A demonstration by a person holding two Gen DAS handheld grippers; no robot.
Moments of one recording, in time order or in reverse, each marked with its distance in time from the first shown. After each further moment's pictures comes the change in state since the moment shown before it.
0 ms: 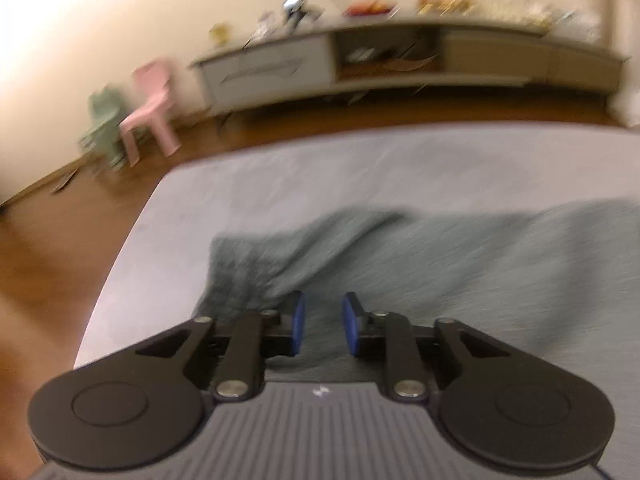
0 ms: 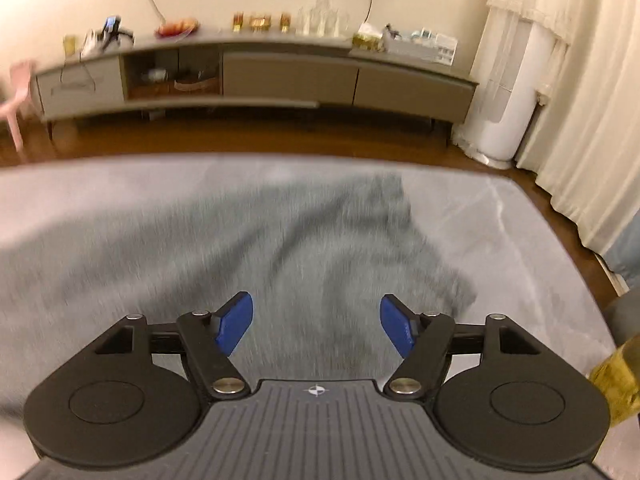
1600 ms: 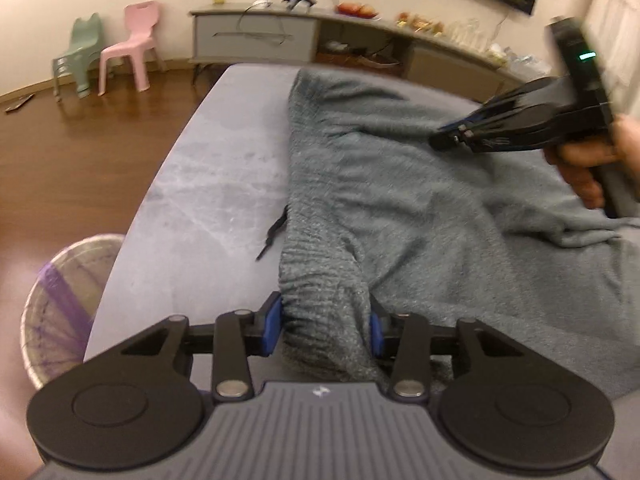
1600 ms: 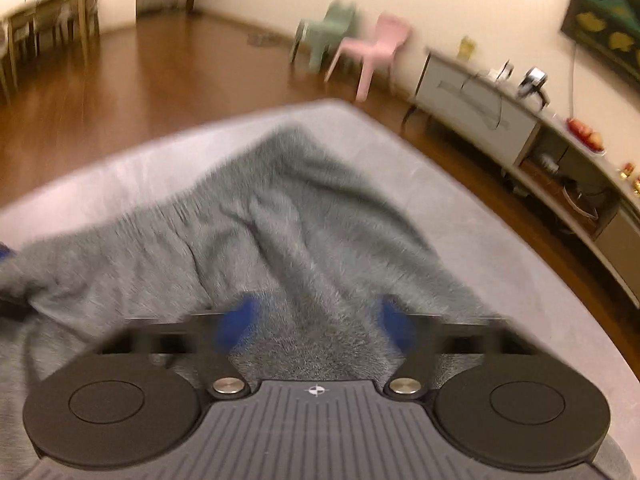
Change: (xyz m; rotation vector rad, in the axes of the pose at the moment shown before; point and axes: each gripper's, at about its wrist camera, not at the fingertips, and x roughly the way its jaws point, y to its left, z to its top) left arm -0.135 0.142 -0.169 -0.140 -0.050 -0.408; right arm -0.116 0.640 0.010 -0.752 -0.059 0.616
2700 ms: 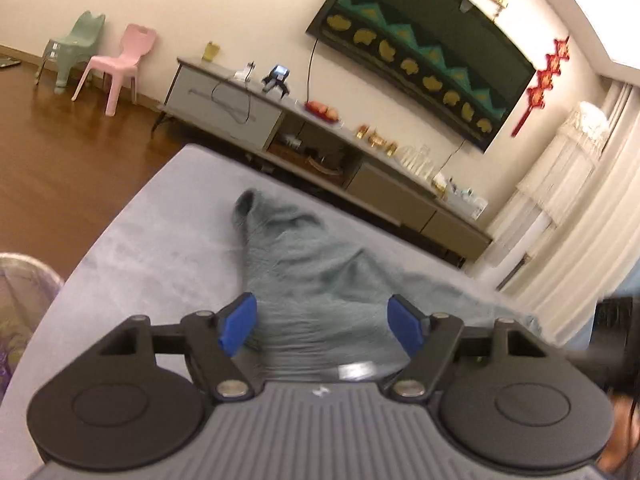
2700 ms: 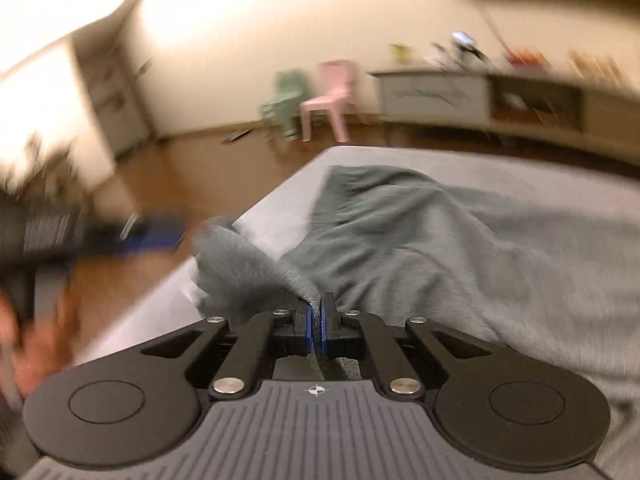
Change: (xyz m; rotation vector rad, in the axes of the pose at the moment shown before) left arm -0.021 -0.009 0.014 -0.231 -0.238 -0.189; right arm -0.133 0.029 -0.104 0.570 -0.239 0.157
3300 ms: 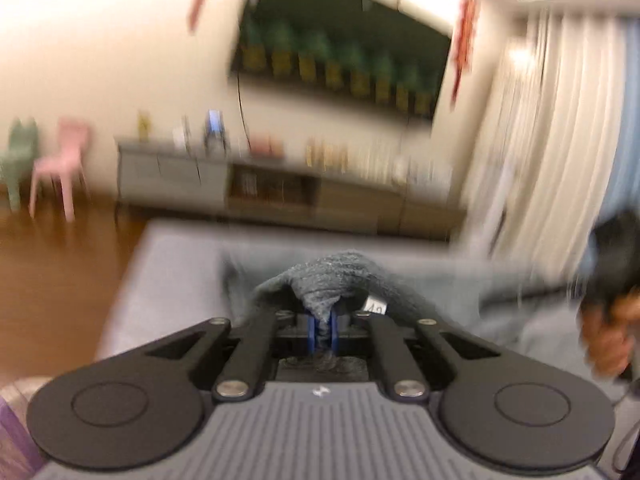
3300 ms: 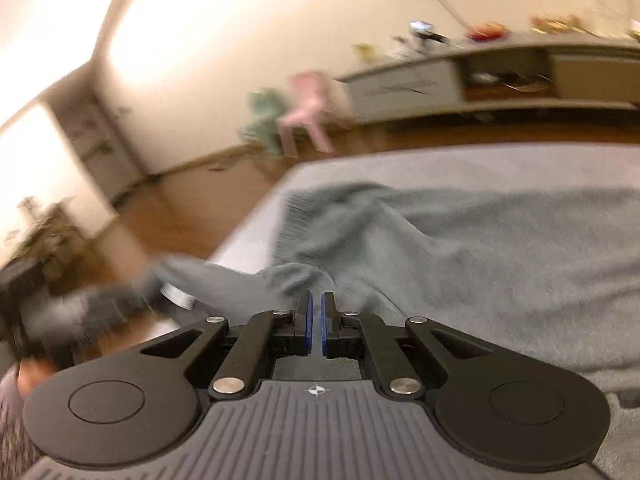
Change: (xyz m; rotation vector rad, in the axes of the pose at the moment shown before) left arm -0.040 0.015 0.007 0.302 -0.106 -0.060; right arm -0.030 -0.037 0.011 0.070 -0.037 0.081
